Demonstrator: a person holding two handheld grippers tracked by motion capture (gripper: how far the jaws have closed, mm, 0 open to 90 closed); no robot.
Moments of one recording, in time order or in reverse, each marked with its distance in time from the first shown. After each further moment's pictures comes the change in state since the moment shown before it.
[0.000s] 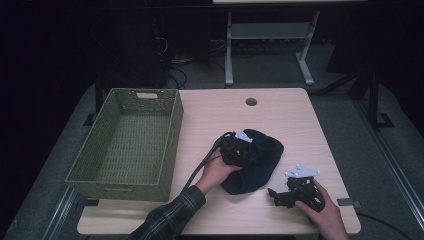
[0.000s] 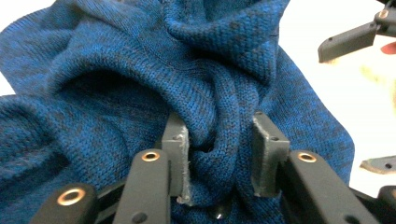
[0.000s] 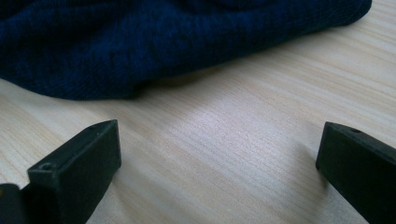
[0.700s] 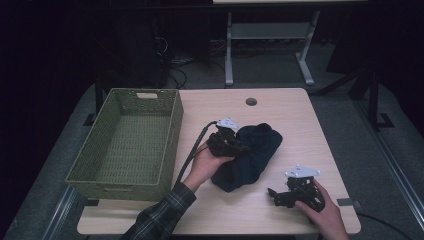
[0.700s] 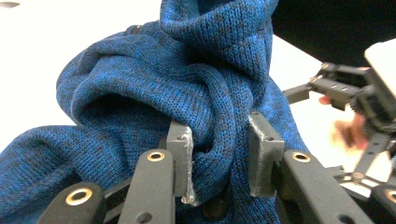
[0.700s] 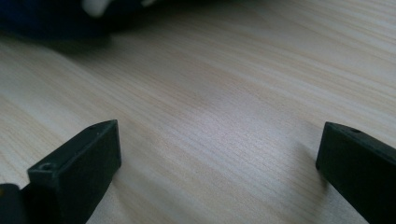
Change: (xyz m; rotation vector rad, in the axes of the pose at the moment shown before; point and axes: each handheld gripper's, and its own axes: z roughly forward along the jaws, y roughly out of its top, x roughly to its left) left arm 0.005 0.012 -0.057 -0.129 -0.026 -0.072; right arm 0.000 0.000 0.000 0.001 0.000 -0.001
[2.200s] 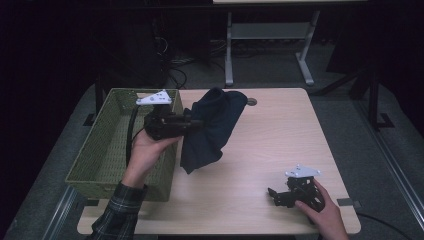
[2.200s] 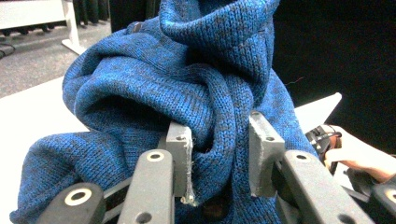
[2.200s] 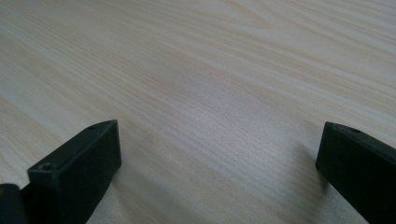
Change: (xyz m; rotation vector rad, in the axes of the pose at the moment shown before) left arm 0.008 0.012 -0.184 -0.263 0.030 0.011; right arm 0.000 0.000 0.000 -0.003 -0.003 0.003
